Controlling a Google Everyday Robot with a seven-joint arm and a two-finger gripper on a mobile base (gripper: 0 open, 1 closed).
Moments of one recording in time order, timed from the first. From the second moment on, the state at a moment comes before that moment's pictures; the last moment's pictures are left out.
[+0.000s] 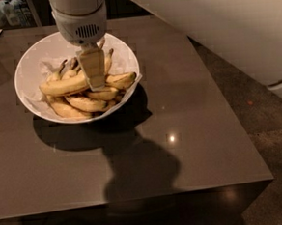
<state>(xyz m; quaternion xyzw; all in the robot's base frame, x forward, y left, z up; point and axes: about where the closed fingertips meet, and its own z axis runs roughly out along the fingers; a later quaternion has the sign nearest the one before) 0.539 0.093 0.980 -0.80 0.57 -0.10 0.16</state>
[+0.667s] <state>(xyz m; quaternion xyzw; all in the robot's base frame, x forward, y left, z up) 0.547 0.104 0.946 -0.81 0.56 -0.09 0.13</state>
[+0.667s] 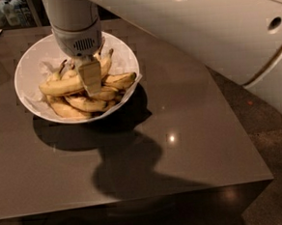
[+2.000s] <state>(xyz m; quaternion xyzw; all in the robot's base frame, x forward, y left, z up) 0.564 0.091 0.922 -0.80 0.58 -0.08 0.11</state>
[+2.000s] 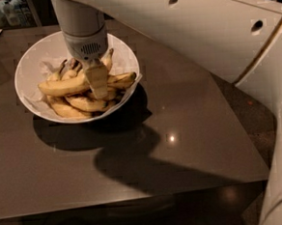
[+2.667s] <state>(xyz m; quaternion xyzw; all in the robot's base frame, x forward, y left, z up) 0.564 0.091 0.925 -0.80 0.58 -0.08 0.11</state>
